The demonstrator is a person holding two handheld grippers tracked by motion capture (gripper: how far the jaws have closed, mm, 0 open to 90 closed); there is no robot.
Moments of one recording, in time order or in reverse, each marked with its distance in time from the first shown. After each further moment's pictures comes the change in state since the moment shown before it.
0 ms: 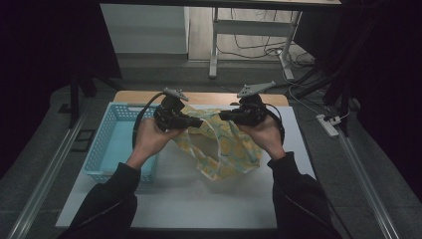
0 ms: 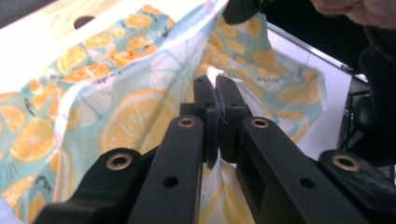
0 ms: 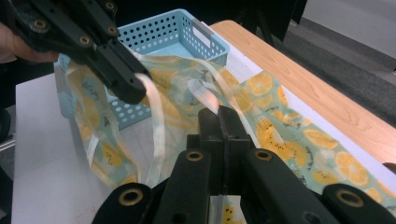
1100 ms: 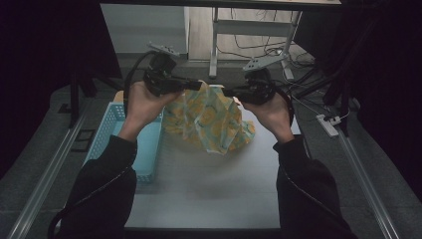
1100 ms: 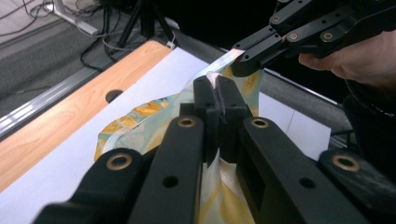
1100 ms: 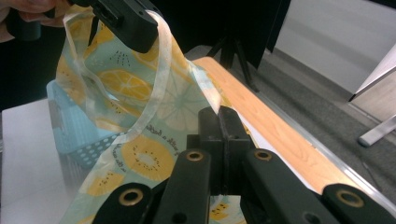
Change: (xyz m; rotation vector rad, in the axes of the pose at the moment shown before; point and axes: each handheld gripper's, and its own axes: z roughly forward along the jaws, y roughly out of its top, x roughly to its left) left arm -0.004 0.070 -0.069 -0.157 0.020 0.029; right arm 0.008 0.064 -0.043 -0.069 -0.090 -0.076
